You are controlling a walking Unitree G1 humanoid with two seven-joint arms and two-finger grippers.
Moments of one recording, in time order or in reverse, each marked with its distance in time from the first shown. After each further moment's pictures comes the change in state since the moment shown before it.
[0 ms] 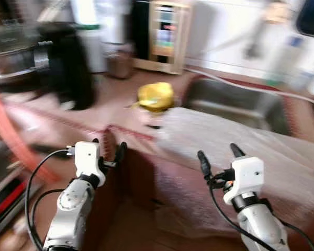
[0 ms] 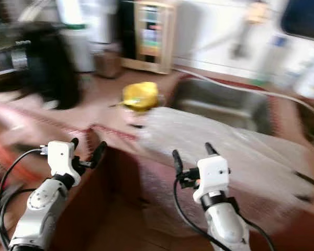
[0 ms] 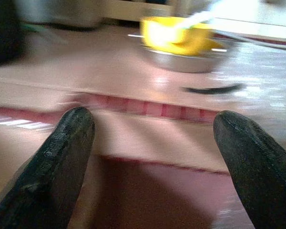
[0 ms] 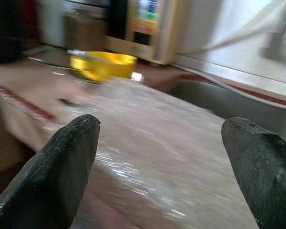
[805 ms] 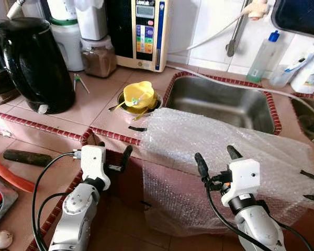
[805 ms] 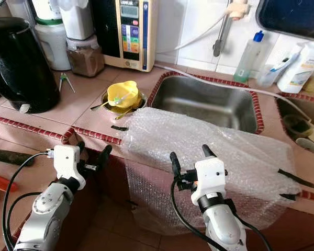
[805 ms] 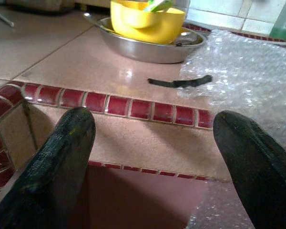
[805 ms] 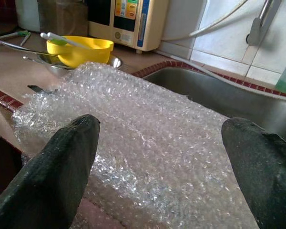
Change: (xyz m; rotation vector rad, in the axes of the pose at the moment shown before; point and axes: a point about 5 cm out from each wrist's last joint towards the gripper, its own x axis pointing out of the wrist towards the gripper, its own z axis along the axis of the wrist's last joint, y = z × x) left arm -0.004 -0.008 -0.005 -0.018 0.009 -0.016; right arm -0.001 0.009 -0.004 0.018 0.015 0.020
